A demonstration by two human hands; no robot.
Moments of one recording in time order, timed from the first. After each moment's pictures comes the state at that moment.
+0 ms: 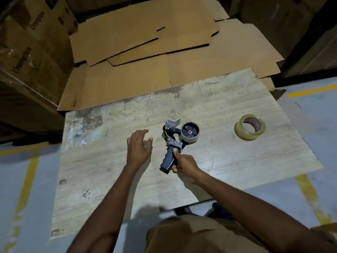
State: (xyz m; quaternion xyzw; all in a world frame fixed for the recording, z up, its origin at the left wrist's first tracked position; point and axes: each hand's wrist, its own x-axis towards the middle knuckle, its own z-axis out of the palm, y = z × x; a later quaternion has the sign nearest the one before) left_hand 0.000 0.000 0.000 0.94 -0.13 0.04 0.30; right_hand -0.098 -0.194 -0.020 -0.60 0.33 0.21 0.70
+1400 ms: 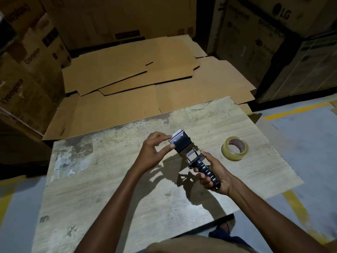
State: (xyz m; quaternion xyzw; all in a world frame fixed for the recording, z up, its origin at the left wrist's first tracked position) left_hand 0.022 -0.083 0.108 0.81 -0.29 -0.05 0.50; right_hand -0.112 -0.313 0.090 -0.38 0.31 0.31 0.81
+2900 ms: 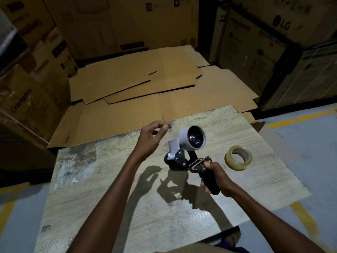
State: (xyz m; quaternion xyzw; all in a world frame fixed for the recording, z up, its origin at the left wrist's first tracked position) left_hand 0.062 -0.094 0.169 0.78 -0.24 -0.06 0.57; right_hand -0.105 -0.316 0.086 -0.63 0.20 0.15 0.73
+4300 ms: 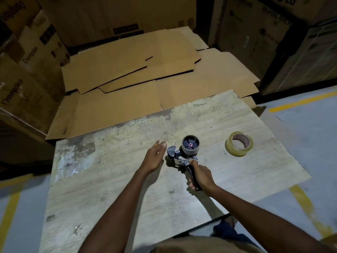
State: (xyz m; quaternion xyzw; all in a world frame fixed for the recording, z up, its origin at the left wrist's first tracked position) left_hand 0.039 -0.076 0.019 0.84 -0.15 -0.24 0.47; right_hand -0.105 -0.258 0.019 -0.64 0.38 0.10 0.66
